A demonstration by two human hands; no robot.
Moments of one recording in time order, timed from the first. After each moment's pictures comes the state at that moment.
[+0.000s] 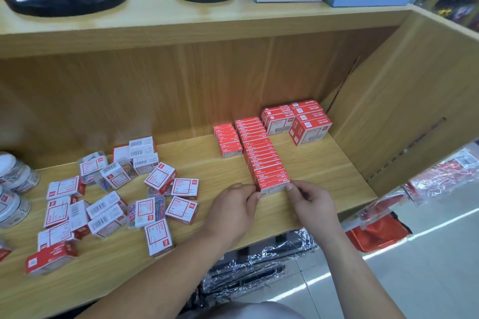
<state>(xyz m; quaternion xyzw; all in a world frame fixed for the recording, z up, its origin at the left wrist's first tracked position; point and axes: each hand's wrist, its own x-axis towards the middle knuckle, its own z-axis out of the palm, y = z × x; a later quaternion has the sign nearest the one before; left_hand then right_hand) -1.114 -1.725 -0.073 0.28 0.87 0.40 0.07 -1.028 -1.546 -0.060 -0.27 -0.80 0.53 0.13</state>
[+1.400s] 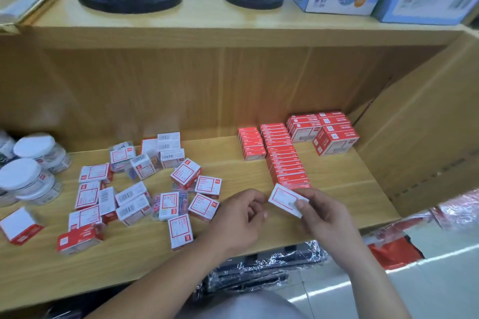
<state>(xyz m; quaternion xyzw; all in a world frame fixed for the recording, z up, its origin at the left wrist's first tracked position) -1.107 -1.766 -0.067 0.21 0.82 0.50 0.17 -1.023 -1.575 -0.021 -0.16 -0.79 0.59 0.06</state>
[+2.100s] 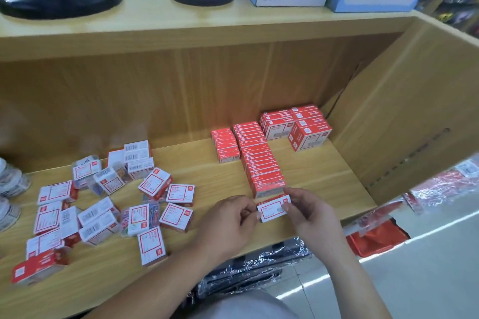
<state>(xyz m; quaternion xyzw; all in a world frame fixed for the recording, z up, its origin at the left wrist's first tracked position) -1.105 -1.737 -0.064 0.26 0.86 0.42 0.15 -1.015 -1.551 -0.044 -0.21 -0.80 0.56 0.09</state>
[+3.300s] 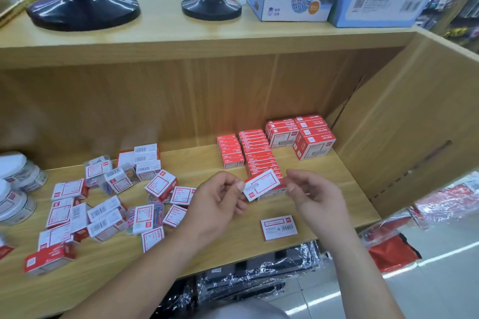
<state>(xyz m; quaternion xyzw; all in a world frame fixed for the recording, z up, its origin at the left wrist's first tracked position) -1.125 -1.743 -0.022 0.13 0.73 0.65 0.16 -1.043 -1.549 0.002 -0.20 -0.77 0.59 0.15</state>
